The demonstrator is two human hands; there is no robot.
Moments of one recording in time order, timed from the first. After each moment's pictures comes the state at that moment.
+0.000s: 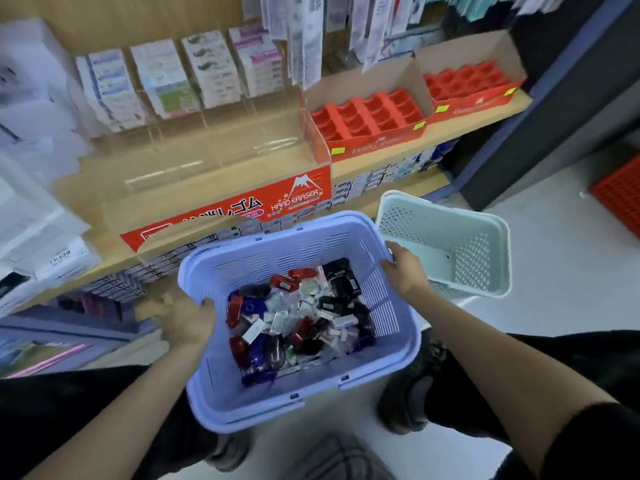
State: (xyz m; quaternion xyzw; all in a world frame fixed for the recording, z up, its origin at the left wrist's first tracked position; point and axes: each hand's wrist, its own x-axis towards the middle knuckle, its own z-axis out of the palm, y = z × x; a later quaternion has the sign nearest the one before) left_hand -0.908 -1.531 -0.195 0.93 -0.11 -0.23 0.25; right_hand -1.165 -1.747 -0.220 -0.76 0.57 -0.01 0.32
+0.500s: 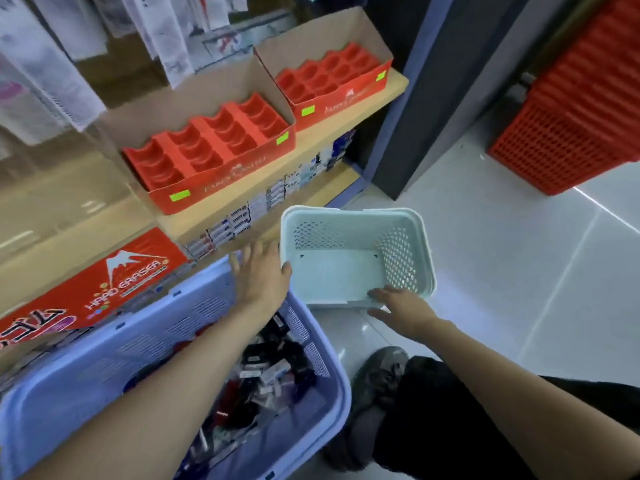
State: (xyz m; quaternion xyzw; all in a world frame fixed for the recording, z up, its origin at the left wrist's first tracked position) left_hand -1.057 -1.776 -0.217 0.79 -0.59 -0.17 0.06; right_hand -1.308 -1.791 -0.252 -0.77 0.55 0.18 0.26
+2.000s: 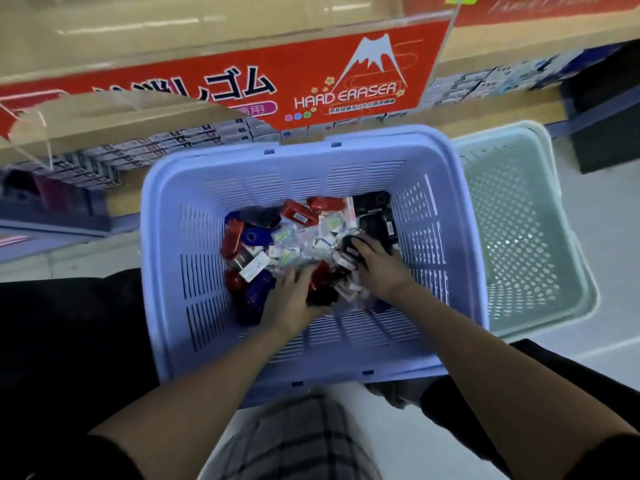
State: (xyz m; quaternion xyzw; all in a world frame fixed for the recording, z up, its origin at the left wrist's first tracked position) left_hand -1.017 -1.554 -0.350 0.81 -0.38 -0.44 0.08; right_hand -1.128 -1.713 -0.359 -0.83 0.39 0.28 0.30
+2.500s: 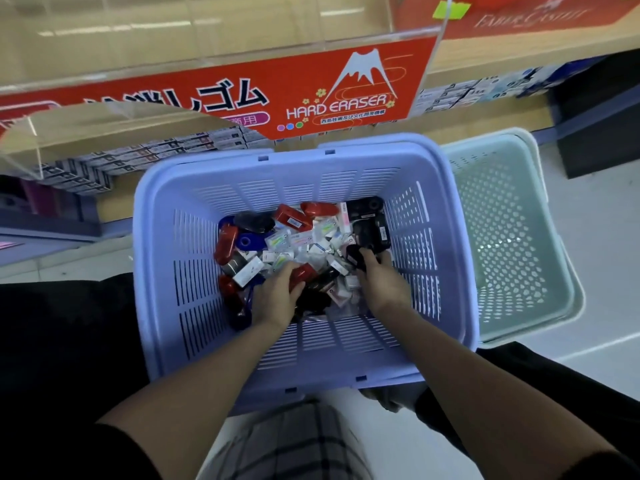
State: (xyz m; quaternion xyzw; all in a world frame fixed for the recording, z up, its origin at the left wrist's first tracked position) left_hand -1.011 -1.557 -0.360 0.86 -0.29 -0.36 0.21; right_hand -1.138 -1.695 -0.344 -0.81 0.48 0.24 0.25
